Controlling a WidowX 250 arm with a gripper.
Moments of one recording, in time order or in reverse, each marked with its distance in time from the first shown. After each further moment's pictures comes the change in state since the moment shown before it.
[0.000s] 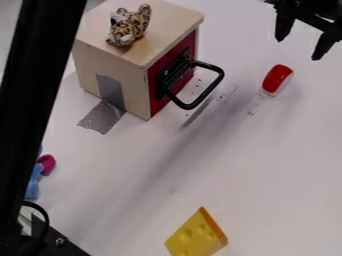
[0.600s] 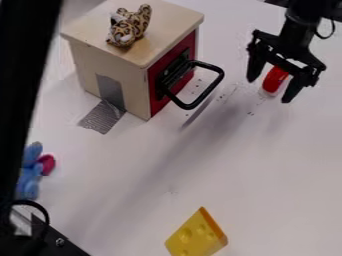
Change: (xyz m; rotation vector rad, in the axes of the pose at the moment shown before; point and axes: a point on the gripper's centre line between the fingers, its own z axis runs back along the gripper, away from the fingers) arm -0.058 0.003 -0.034 0.025 0.104 0.036
